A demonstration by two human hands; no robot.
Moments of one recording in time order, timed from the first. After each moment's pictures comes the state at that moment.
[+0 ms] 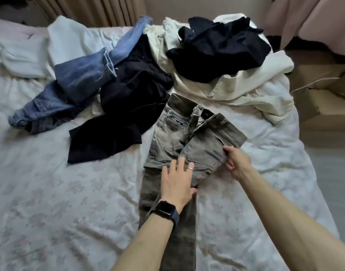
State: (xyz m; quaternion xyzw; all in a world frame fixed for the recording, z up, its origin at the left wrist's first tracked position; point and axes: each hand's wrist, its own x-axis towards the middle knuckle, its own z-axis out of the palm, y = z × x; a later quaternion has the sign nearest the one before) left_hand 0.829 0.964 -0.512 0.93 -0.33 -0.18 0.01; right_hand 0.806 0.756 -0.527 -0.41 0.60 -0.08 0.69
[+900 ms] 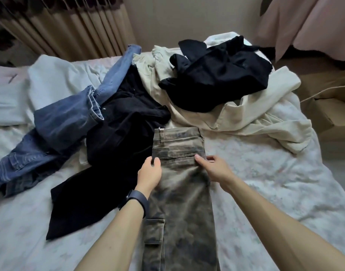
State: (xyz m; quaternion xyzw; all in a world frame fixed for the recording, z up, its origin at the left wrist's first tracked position) left_hand 1.062 0.935 -0.561 0.89 0.03 -0.30 0.35; right_hand 0.950 0.746 -0.563 -0.64 0.45 0.04 0.62
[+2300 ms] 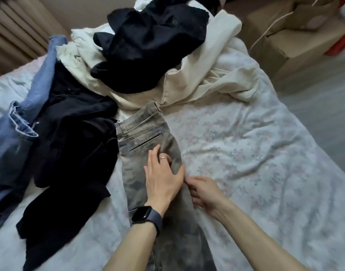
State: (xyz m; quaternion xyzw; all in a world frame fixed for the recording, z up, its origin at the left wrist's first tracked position) left_hand 0.934 0.863 -0.559 0.91 -0.29 -0.21 0.23; right_hand 0.819 0.791 -0.558 -0.31 0.52 0.06 0.79
